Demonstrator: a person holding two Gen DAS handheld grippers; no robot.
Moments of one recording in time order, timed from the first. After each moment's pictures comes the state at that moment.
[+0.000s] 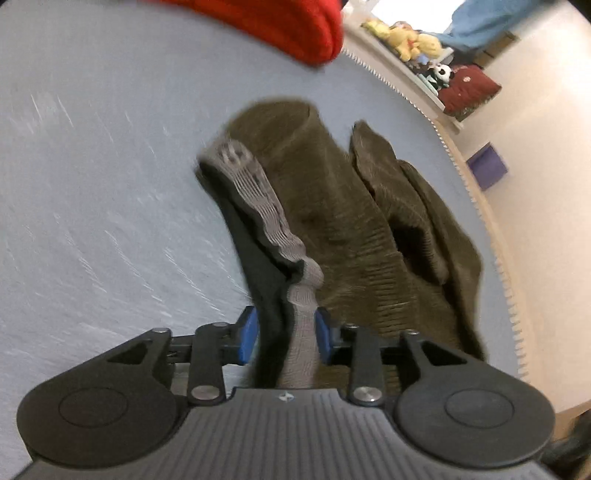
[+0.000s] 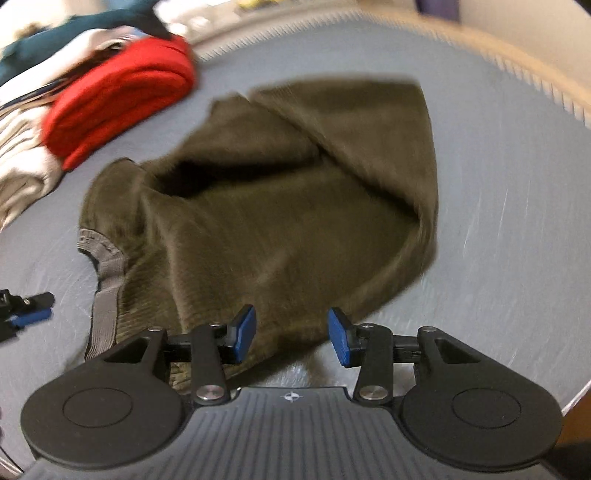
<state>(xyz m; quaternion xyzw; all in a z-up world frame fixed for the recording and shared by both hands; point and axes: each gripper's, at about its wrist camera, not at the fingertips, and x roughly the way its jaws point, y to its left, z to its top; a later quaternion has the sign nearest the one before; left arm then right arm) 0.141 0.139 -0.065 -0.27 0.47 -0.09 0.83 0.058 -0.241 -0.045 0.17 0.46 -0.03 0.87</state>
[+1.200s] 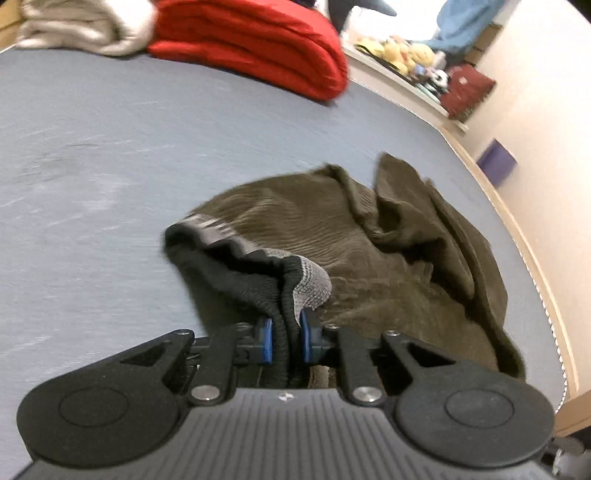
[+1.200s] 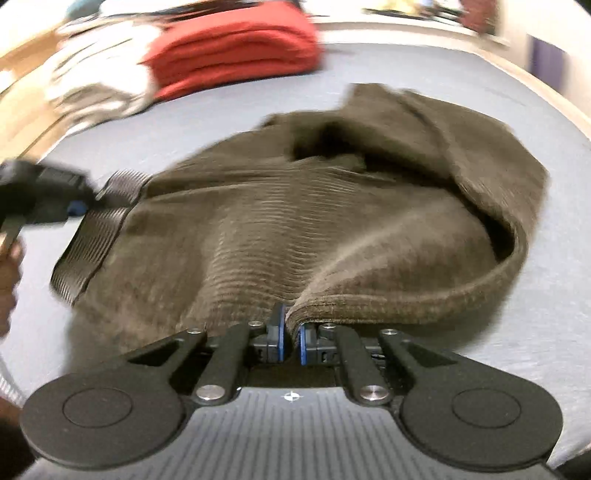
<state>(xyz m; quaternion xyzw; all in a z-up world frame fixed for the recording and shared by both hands) 0.104 0.226 -0.022 -0.18 0.43 -0.05 0.88 0.028 -0.079 -0.035 0.02 0.43 0.11 0.90</state>
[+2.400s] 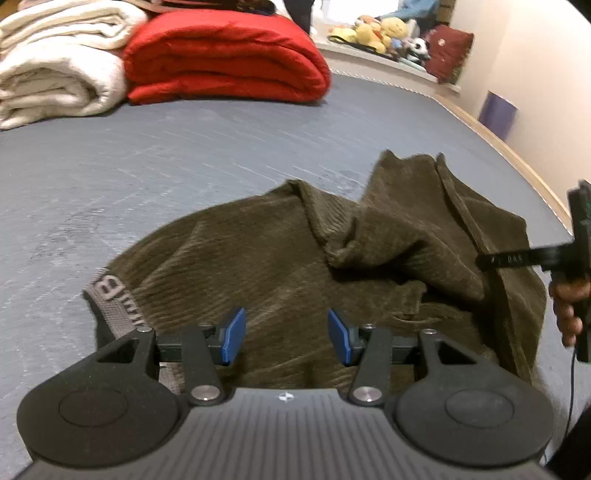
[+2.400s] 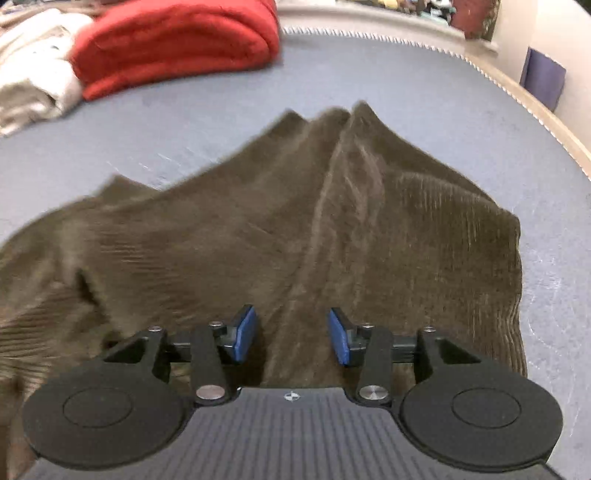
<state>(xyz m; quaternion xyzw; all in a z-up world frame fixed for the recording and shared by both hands) 0.132 0.175 -0.015 -0.04 0.42 -0.06 0.91 0.243 -0.115 -0.059 -0.02 0.46 0.03 0.89</state>
